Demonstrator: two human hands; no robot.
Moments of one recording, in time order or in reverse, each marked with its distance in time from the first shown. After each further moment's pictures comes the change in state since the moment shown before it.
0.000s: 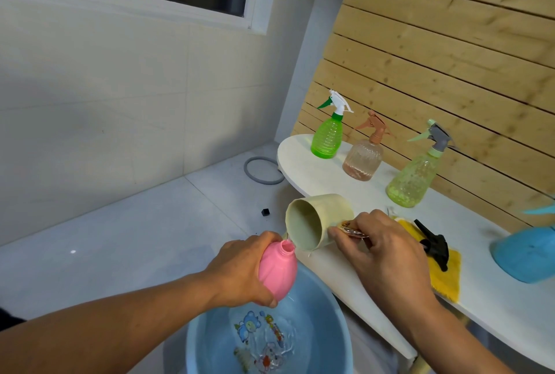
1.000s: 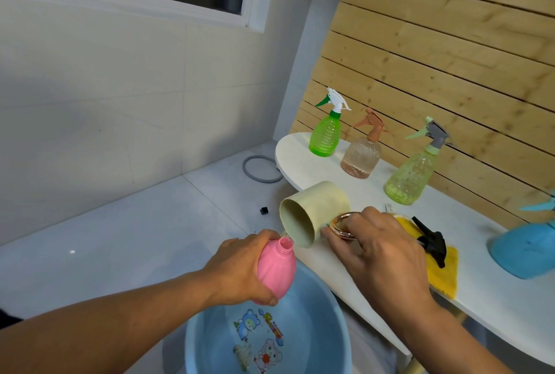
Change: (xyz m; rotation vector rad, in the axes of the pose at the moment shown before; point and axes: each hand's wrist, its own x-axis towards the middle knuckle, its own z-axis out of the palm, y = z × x) left_hand -0.001 0.002 0.000 -0.007 -0.008 -0.007; right_hand -0.004 0.001 0.003 -0.132 0.118 -0.194
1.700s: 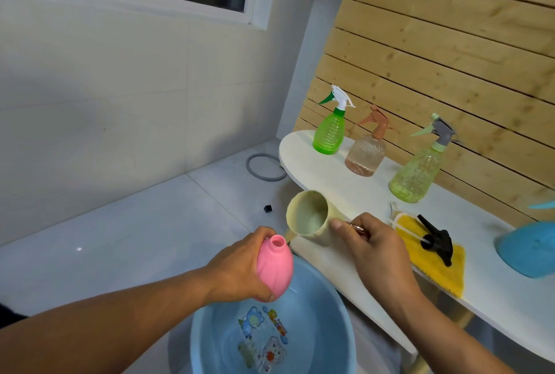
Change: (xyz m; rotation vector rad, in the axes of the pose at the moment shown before) left_hand -0.004 -0.008 -0.003 -0.170 -0.033 -0.068; right_hand -0.003 0.019 0.038 0.564 -0.246 0.570
